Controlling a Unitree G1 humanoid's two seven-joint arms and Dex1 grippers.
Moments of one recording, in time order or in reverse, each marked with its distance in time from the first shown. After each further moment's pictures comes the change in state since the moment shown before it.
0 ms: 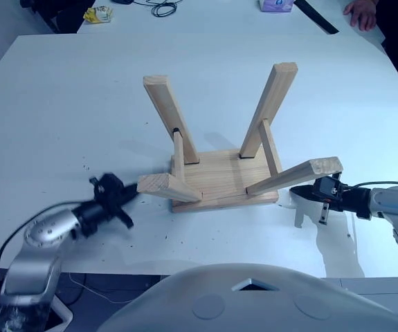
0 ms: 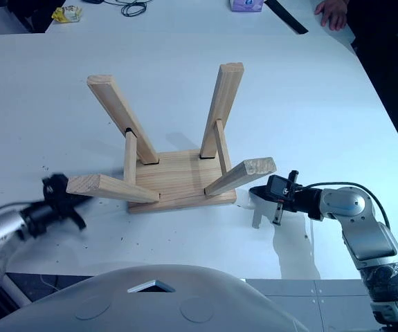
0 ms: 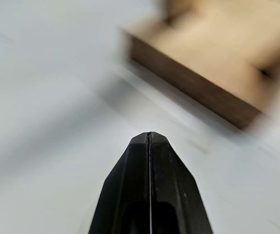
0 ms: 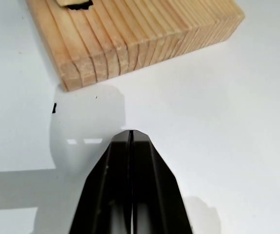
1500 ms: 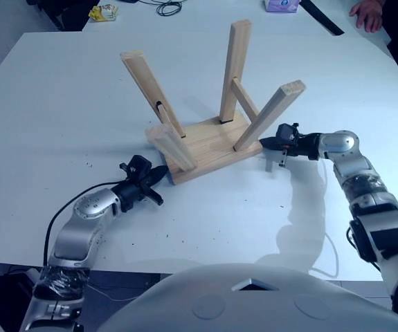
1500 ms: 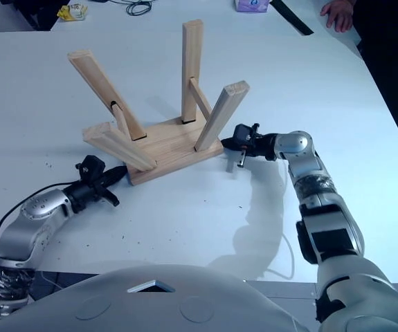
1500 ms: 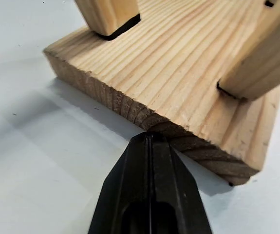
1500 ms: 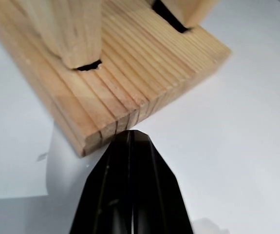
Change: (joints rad) left arm -0.389 -0.109 -0.187 0.214 0.038 0.085 0.202; right arm -0.646 0.322 0.187 0.808 -0.120 -0.371 0.076
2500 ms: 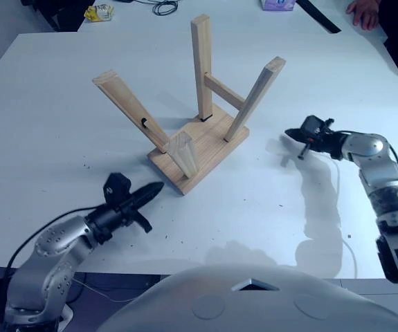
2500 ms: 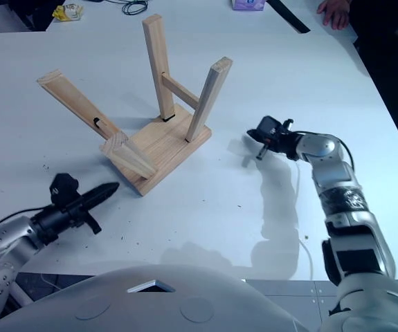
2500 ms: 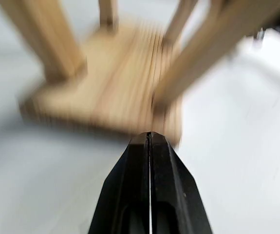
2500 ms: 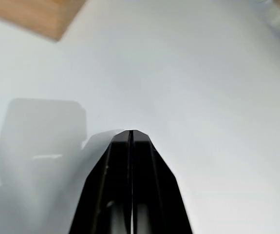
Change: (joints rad) left arm 0.397 0.038 0.195 -0.380 -0.220 0.142 -0.028; right arm -0.019 -0.056 -0.050 -0.021 -0.033 0.175 -0.364
